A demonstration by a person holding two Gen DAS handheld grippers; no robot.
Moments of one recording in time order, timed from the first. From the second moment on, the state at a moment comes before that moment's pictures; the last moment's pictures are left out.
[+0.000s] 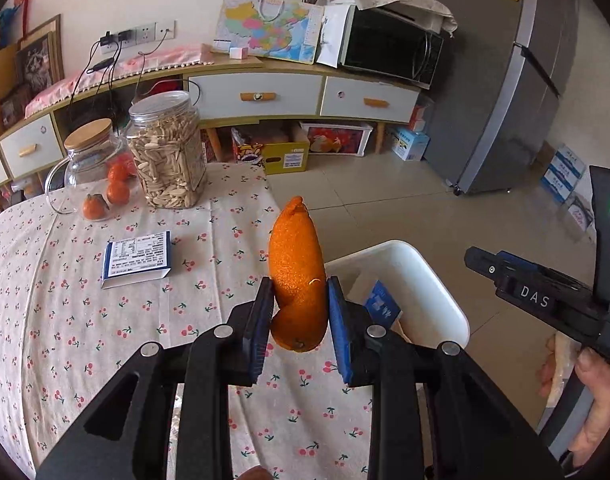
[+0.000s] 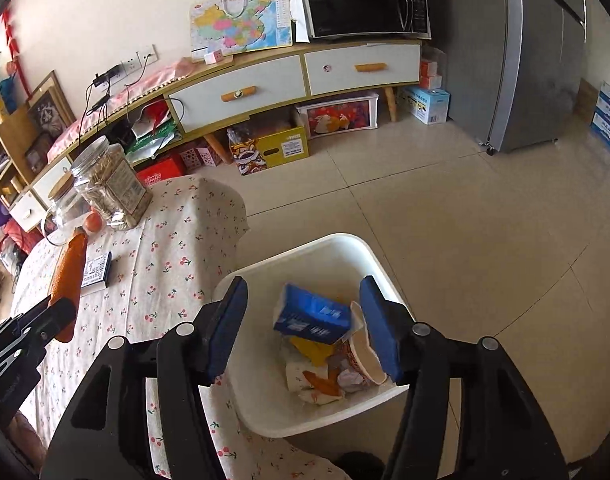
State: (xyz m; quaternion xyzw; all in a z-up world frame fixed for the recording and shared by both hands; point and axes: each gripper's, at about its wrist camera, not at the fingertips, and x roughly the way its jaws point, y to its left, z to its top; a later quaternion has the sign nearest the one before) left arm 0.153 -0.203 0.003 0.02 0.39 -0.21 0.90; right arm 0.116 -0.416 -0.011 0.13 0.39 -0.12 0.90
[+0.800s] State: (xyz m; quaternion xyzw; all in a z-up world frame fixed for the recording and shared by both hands) left arm 0.156 -0.319 -0.032 0.05 0.44 -0.27 0.86; right arm 0.058 -0.509 0.021 0.20 0.29 -0.29 0.89
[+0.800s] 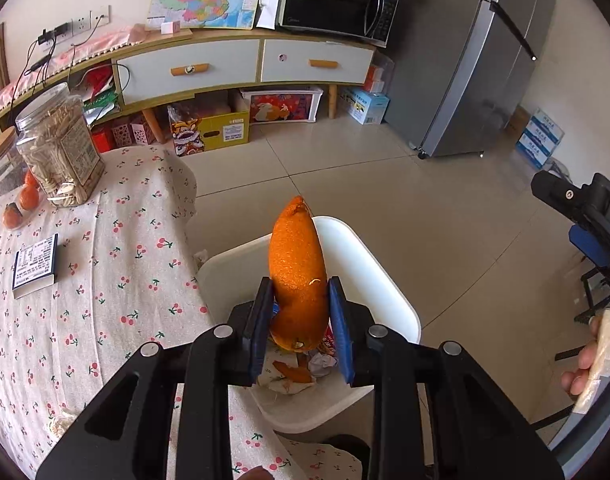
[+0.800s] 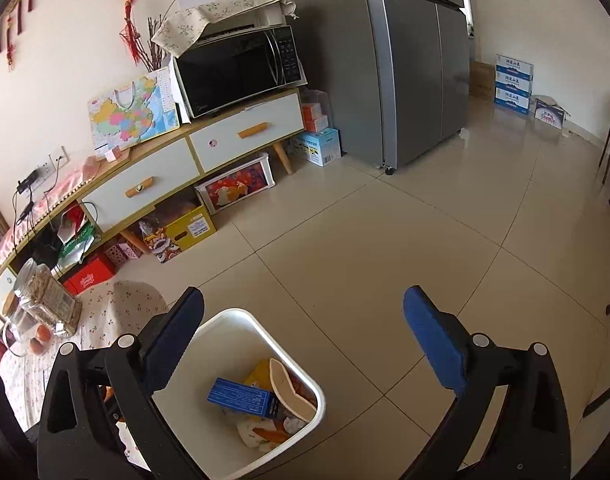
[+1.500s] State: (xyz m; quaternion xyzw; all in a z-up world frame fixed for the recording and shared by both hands) left arm 0.152 -0.303 -0.048 0.08 0.45 -0.22 0.86; right arm 0.077 -0.470 0.016 0.11 0.33 -0.27 0.90
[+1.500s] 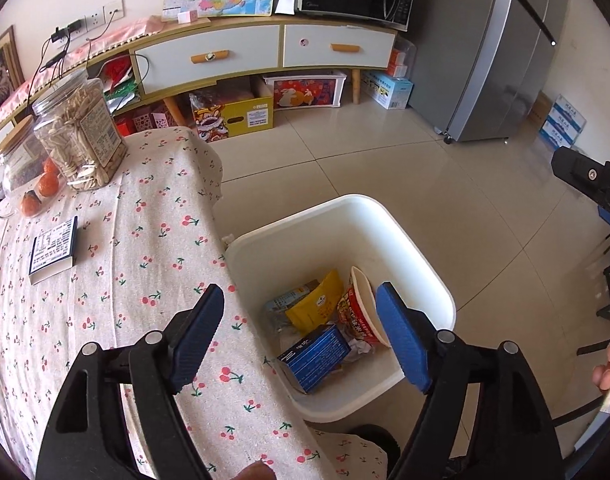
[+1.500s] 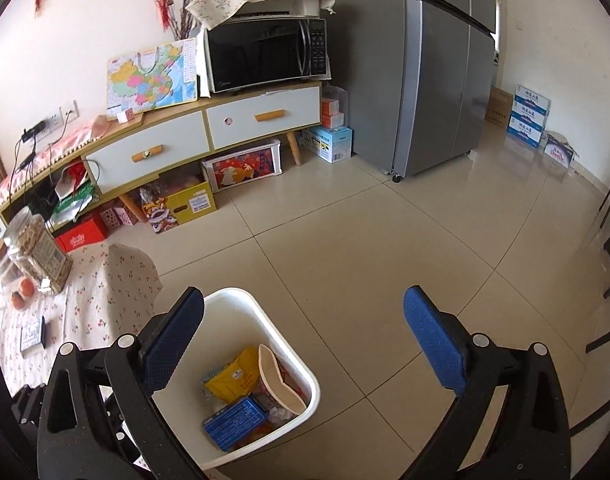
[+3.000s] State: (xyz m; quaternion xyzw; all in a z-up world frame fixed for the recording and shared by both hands) left arm 0.131 -0.103 -0.095 0.05 0.51 -0.12 0.85; right arm 0.147 -0.262 -0.021 -0.03 0.42 -0.07 0.91
